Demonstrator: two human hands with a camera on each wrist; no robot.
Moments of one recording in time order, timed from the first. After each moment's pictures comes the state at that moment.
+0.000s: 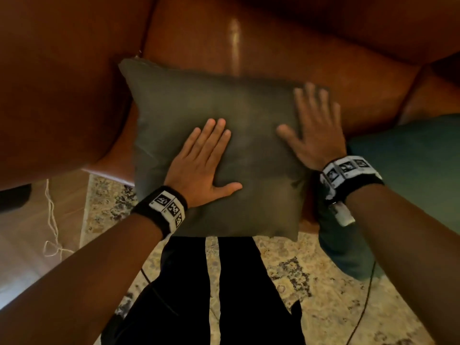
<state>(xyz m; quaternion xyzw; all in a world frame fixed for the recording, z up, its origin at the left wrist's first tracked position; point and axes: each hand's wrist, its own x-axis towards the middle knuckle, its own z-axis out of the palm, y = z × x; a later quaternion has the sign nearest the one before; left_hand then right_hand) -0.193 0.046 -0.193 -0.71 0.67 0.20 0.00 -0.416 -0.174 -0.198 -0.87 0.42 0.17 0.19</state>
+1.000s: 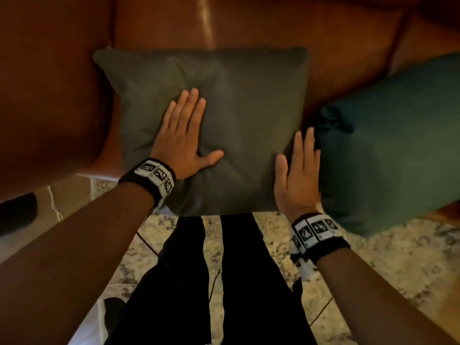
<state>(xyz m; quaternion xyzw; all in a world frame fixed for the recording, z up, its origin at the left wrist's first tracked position) -0.170 0.034 -0.211 -0.70 0.69 0.20 -0.01 -0.446 -0.002 -0.163 -0.73 0.62 -0.02 0.28</state>
